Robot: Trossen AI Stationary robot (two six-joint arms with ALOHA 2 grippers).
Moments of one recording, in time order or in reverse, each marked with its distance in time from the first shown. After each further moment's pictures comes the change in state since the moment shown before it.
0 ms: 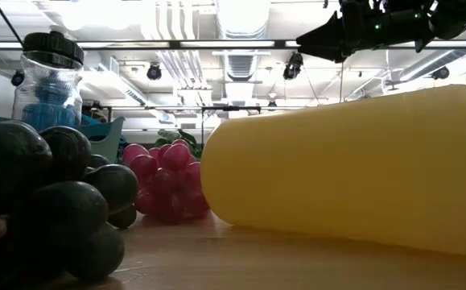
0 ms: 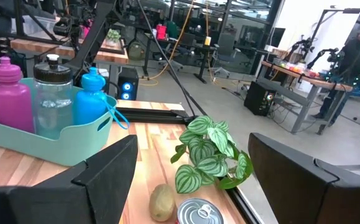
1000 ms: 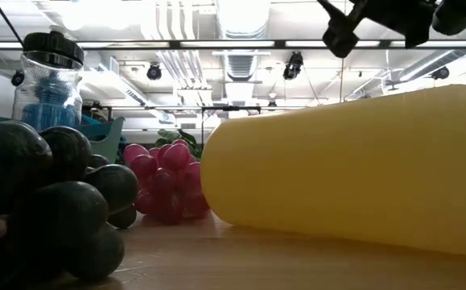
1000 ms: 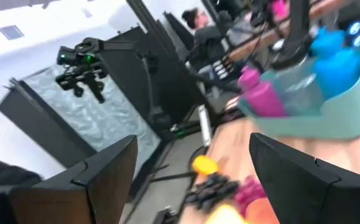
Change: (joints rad) left arm 0.000 0.001 0.000 -0.002 -0.002 0.002; right arm 0.090 -0.018 0.000 0.076 -0.693 0.873
